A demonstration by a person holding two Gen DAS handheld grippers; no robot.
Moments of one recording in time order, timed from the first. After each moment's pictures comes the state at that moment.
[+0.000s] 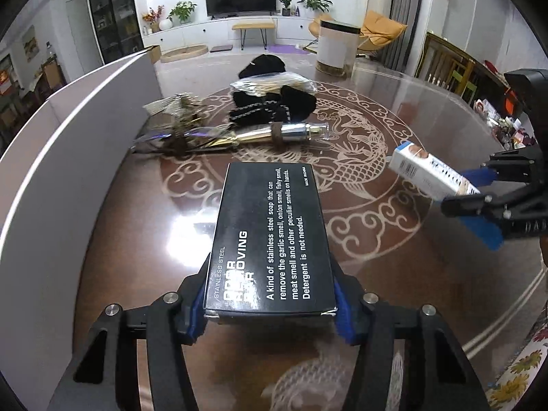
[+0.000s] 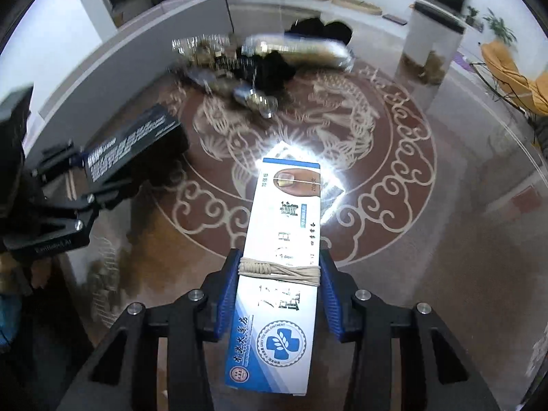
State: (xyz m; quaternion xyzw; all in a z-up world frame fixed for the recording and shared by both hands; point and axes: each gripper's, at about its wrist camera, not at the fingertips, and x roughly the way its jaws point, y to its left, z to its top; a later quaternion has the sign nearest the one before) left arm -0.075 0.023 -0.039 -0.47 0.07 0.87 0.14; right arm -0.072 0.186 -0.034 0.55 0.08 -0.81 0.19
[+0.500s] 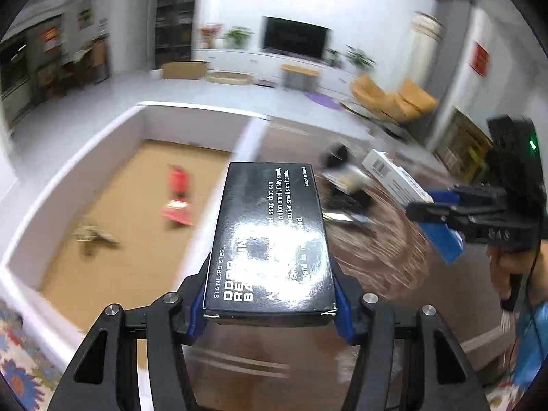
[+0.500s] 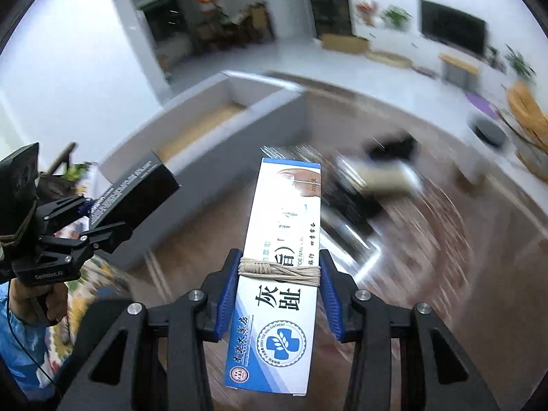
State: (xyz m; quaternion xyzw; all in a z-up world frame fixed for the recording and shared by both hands) left arm -0.052 -0.158 0.094 -0.41 -0.05 0.91 0.07; right arm -0.095 0.073 0.082 0.45 0.04 -0.85 0.29
